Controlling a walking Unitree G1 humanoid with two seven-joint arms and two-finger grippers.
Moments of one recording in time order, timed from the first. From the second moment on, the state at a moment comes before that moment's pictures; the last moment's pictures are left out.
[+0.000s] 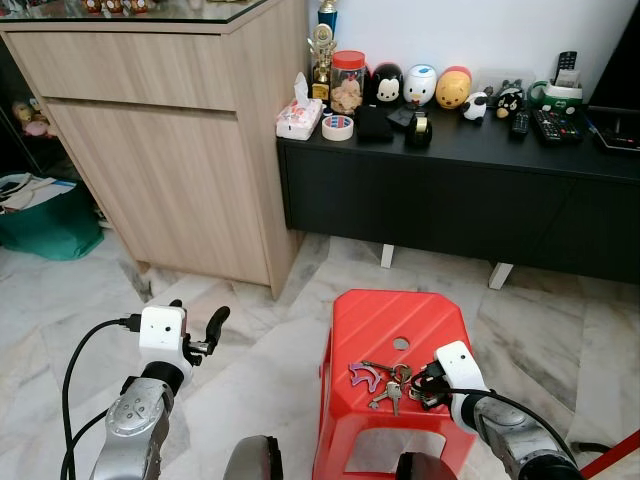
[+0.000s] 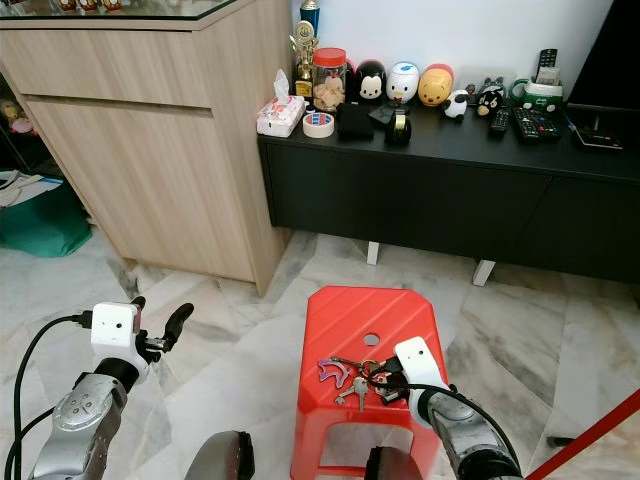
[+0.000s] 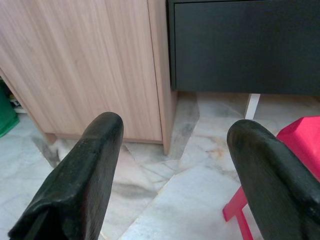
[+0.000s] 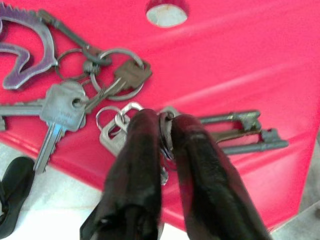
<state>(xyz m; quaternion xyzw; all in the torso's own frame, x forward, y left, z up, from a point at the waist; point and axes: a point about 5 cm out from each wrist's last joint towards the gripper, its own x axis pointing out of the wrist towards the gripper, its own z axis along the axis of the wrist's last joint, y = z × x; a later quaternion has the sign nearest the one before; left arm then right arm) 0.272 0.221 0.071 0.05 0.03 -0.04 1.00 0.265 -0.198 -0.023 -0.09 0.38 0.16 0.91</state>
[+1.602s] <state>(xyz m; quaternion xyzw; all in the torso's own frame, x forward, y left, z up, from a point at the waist) 0.272 0.222 0.070 0.05 0.03 -0.04 1.00 0.272 -0.200 -0.018 -0.13 0.37 0.15 0.91</state>
